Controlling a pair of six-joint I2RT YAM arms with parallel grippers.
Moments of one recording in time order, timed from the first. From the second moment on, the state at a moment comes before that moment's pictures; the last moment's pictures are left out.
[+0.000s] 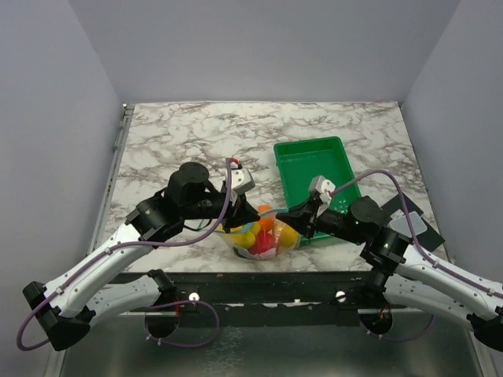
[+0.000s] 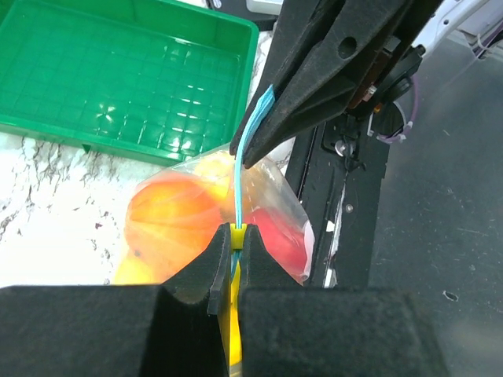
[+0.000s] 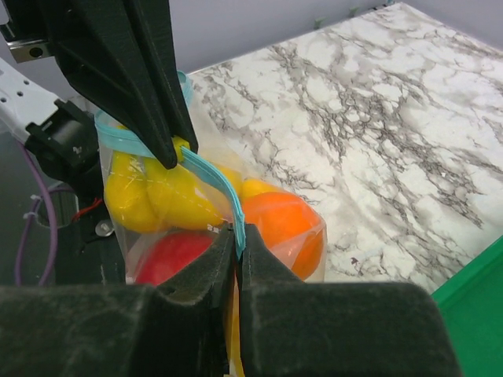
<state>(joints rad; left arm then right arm) -0.82 0.92 1.01 -0.47 0.53 -0.02 0.93 0.73 0.58 0.12 -0.22 0.08</state>
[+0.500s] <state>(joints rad) -0.81 0.99 1.01 -0.45 0.56 -0.02 0.93 0.78 0.82 -0.20 -0.36 -0.12</state>
